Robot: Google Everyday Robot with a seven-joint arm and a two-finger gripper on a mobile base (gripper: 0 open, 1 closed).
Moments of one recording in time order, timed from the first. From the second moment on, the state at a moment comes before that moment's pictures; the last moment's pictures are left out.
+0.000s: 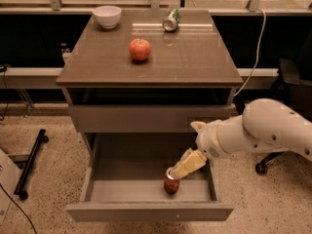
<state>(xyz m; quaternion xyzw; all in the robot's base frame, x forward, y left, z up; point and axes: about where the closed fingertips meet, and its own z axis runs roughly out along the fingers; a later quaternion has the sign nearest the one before) 0.493 -0.092 0.711 -0.49 0.79 0.20 0.32</state>
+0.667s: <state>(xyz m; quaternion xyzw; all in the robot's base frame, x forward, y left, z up) 0.506 -0.087 0.650 -0.46 0.78 0.24 0.34</state>
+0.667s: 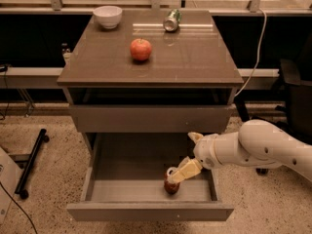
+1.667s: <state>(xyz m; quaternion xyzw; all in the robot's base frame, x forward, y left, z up) 0.517 -0.089 0.591 -0.42 0.79 0.28 0.34</state>
